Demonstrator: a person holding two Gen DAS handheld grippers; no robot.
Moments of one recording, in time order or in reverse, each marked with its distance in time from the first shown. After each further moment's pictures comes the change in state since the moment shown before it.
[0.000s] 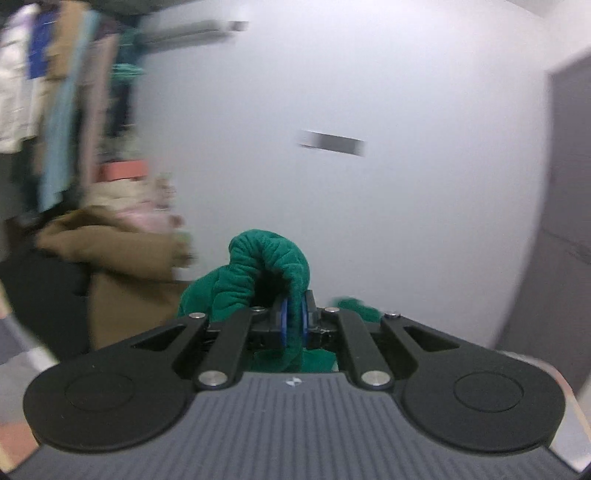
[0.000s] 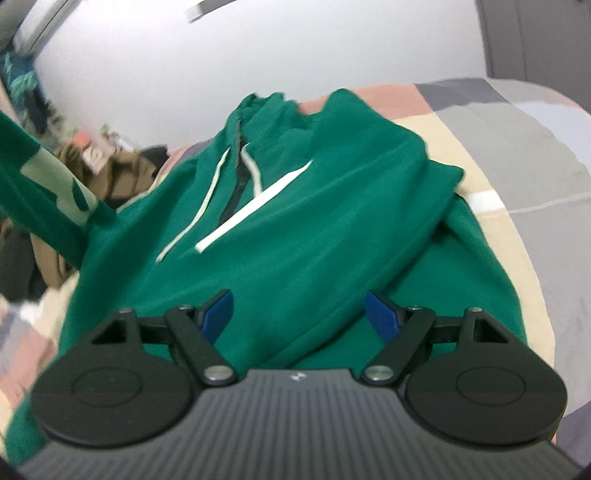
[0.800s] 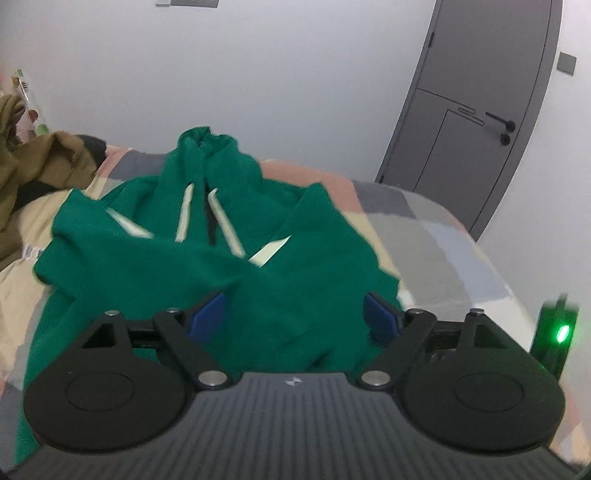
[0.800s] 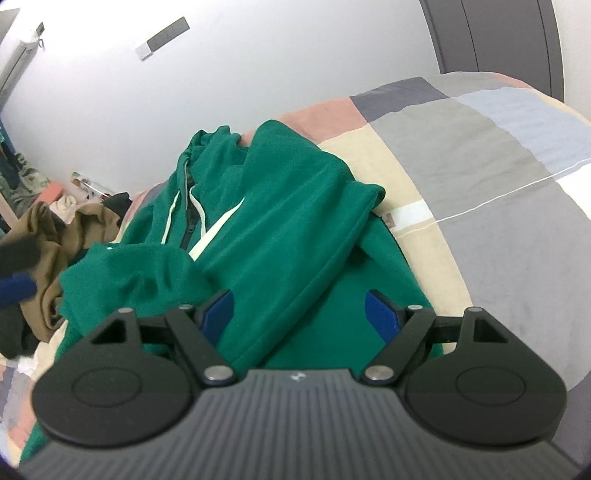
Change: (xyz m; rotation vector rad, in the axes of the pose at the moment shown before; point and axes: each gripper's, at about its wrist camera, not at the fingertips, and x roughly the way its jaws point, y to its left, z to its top) left arm 0.061 -0.028 -0.145 0.091 0.429 -0.422; right arm -0.019 -0.047 0.014 0.119 -0.053 -0.067
